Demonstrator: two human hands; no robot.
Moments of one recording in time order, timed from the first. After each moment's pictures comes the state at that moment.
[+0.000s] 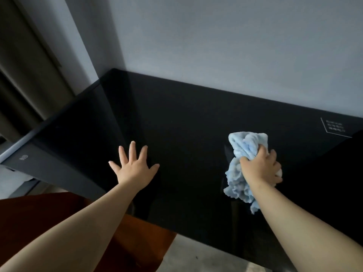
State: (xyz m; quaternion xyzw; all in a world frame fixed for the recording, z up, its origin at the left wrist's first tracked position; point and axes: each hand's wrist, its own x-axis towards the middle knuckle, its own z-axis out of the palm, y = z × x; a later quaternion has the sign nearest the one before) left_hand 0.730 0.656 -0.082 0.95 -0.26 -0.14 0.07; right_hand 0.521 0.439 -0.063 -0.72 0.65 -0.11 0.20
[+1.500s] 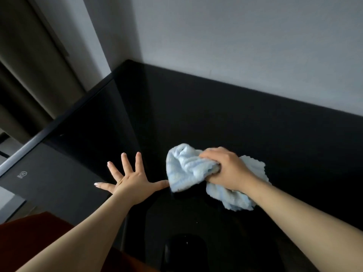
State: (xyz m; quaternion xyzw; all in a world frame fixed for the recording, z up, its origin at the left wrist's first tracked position) left_hand 0.819 0.669 -0.096 0.94 -0.16 -0.29 0.03; right_hand 0.673 0.465 -0.074 -0.93 0.10 -0.10 0.34
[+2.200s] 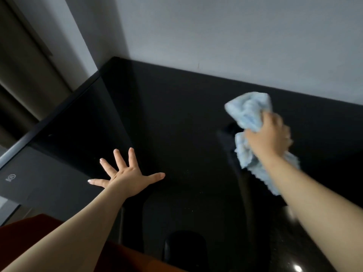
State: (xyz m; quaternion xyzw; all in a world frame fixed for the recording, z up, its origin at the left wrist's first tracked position) left_hand 0.820 0.669 -0.087 0.93 -0.18 -0.32 0.01; right_hand 0.650 0.396 -0.062 -0.79 0.57 -0.19 0.13
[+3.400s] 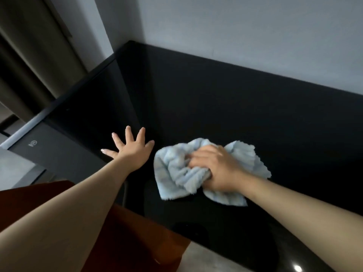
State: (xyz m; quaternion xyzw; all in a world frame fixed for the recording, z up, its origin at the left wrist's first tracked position) left_hand 0.821 0.678 -0.102 0.95 -0.18 -0.23 0.11; right_hand 0.641 0.517 -0.084 -0.96 -0.08 -0.08 0.26
